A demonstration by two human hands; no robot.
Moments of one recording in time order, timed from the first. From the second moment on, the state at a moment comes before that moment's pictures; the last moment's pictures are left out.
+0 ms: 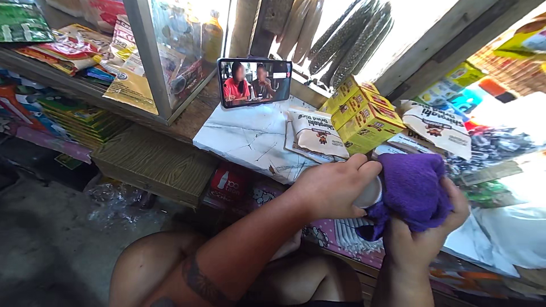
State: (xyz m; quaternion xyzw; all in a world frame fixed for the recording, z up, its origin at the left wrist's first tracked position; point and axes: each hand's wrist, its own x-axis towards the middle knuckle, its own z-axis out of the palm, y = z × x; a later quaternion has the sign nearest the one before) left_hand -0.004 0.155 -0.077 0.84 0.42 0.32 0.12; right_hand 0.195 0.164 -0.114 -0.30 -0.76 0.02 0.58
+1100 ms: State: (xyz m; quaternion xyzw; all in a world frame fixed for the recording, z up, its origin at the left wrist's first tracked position) left_hand -0.004 0.157 -0.079 0.84 0.41 0.33 0.11; right_hand 0.192 0.170 -0.099 -0.32 -0.76 0.03 0.56
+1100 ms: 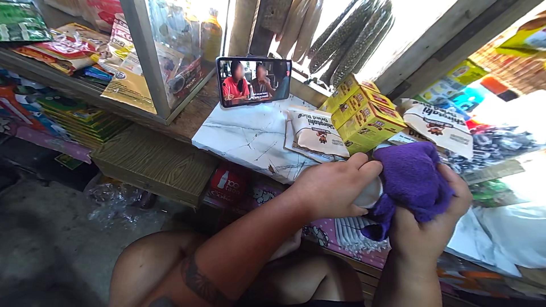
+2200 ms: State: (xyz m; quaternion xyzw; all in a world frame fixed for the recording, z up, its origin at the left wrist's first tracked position) left_hand -0.003 0.157 -0.081 0.84 0.41 0.34 0.10; right_hand 0.192 0.174 -0.090 -0.35 -0.75 0.09 0.56
